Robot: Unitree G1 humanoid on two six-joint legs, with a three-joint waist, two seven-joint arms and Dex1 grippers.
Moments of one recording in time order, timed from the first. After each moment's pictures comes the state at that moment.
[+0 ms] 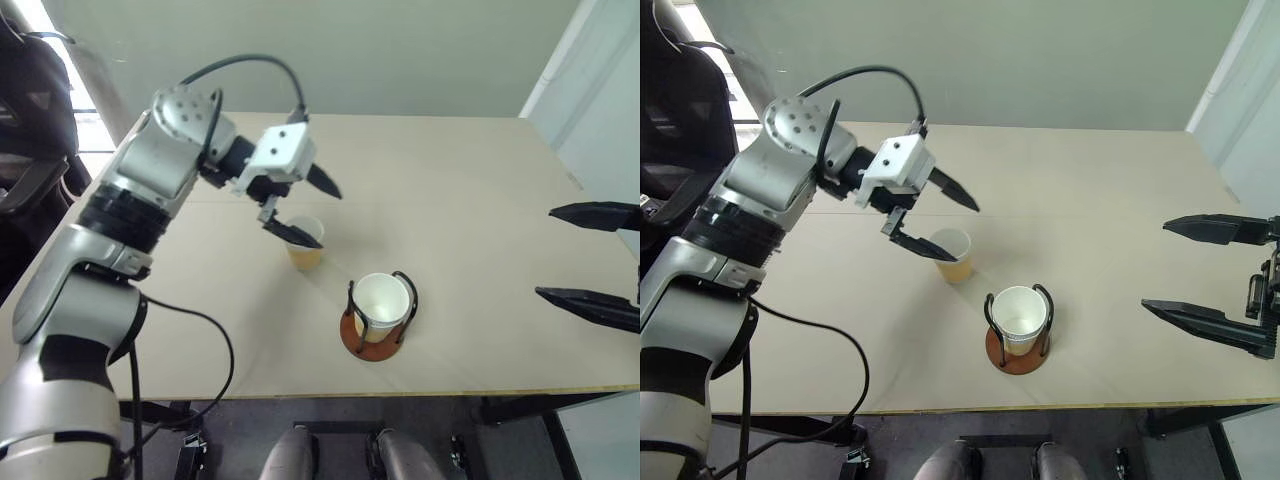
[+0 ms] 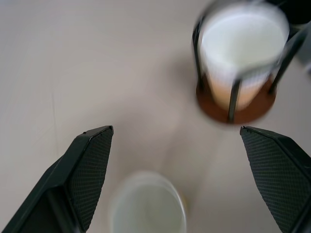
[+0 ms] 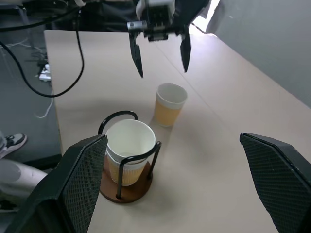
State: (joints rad) left arm -1.23 0.79 -0.55 0.52 -0.30 0.02 -1.57; right arm -0.01 -1.14 -0.85 -0.58 1.01 0.75 1.16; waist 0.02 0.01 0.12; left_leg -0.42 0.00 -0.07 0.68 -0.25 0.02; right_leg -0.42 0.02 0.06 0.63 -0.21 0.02
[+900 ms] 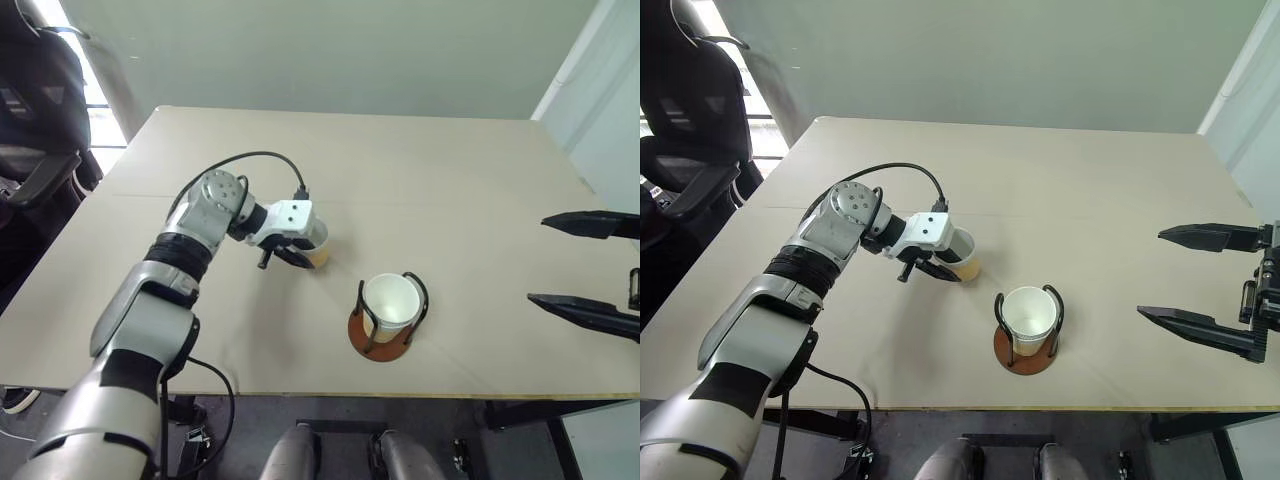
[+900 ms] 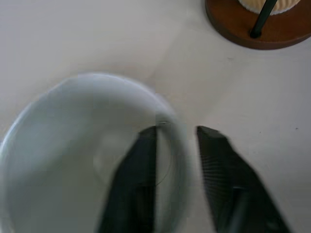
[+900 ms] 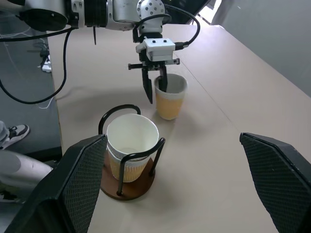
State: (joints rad) left arm -1.16 0.56 -0.45 0.93 0.05 -0.23 -1.50; right arm 0.03 -1.14 -0.86 -0.60 0.98 0.73 1.16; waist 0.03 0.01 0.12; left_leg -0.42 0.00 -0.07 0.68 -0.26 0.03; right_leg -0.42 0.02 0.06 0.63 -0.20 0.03
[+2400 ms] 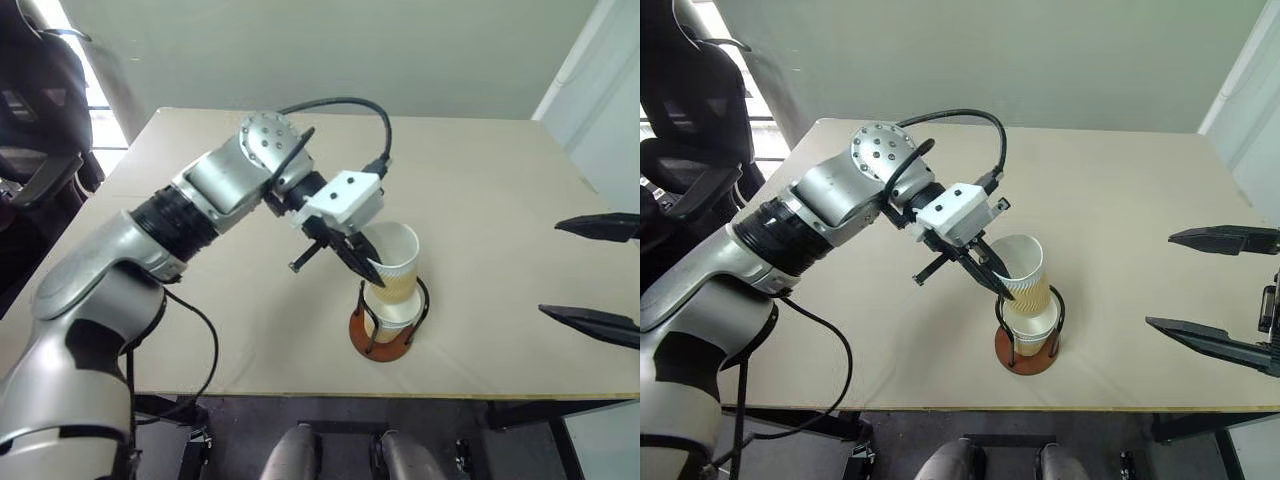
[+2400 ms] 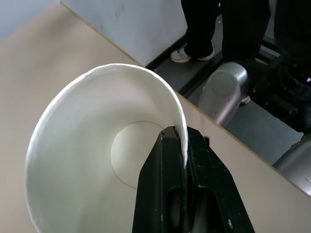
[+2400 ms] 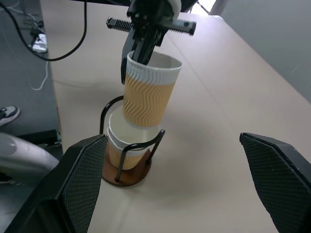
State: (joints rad) left arm -1.40 0.72 -0.91 0.31 -0.70 -0.03 -1.58; right arm 0.06 -1.16 -1.01 -0.67 0.96 0.82 1.20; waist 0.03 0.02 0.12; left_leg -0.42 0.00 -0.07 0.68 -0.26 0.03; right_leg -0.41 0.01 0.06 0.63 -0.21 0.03
